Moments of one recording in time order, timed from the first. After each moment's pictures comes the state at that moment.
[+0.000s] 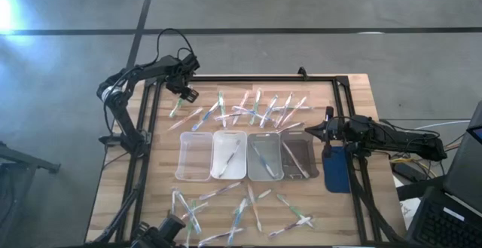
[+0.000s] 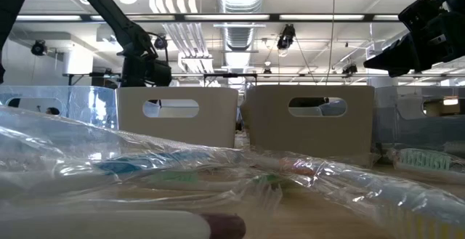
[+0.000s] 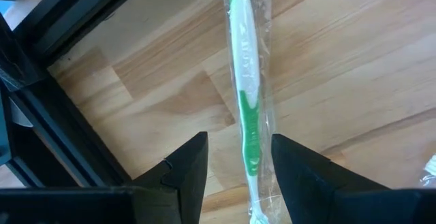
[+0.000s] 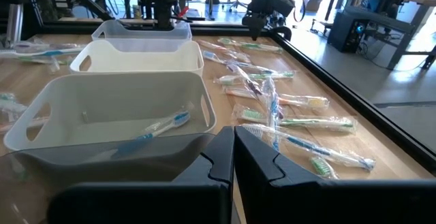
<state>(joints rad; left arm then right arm) 0.95 1.73 1.16 -0.93 -0.22 -0.09 -0.12 0.09 0.11 -0.23 0.05 -0.03</state>
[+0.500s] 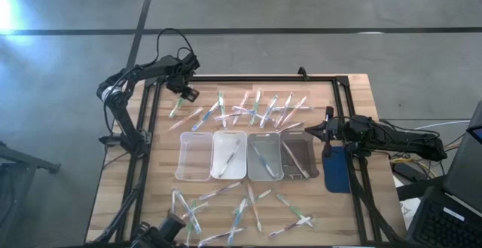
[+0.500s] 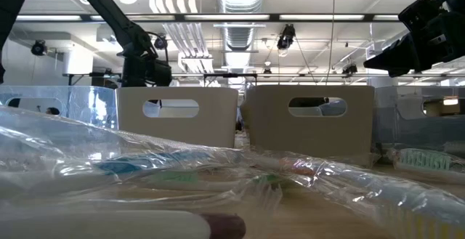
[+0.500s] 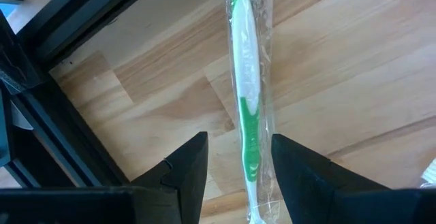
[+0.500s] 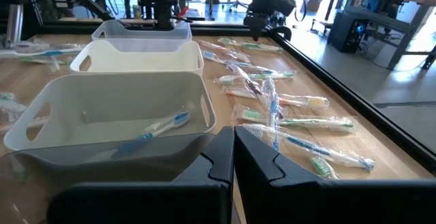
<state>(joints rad) 0.95 1.73 1.16 -0.92 -0.22 -0.10 -0.12 0.09 0.11 -0.23 0.05 -0.03</state>
